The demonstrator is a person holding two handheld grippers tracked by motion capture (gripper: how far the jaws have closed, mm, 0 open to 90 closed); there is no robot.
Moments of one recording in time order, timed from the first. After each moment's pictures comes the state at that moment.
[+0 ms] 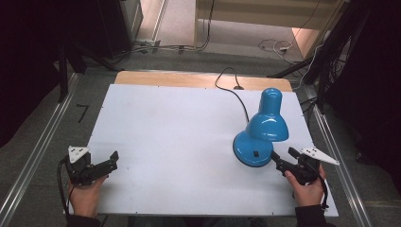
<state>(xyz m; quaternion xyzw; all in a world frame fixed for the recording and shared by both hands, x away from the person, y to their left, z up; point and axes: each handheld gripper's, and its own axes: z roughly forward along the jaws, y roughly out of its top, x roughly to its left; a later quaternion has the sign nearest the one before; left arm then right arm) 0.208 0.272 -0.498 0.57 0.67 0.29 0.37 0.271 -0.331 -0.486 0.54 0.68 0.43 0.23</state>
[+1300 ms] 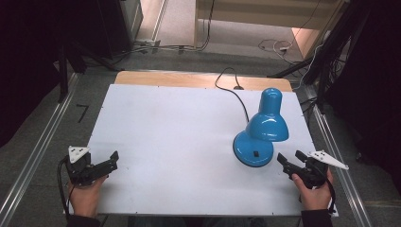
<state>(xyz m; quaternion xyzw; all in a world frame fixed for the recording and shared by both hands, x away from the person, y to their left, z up) 0.208 0.272 -0.498 0.57 0.67 0.29 0.37 0.262 -0.349 -0.485 0.56 0.67 0.43 0.23</state>
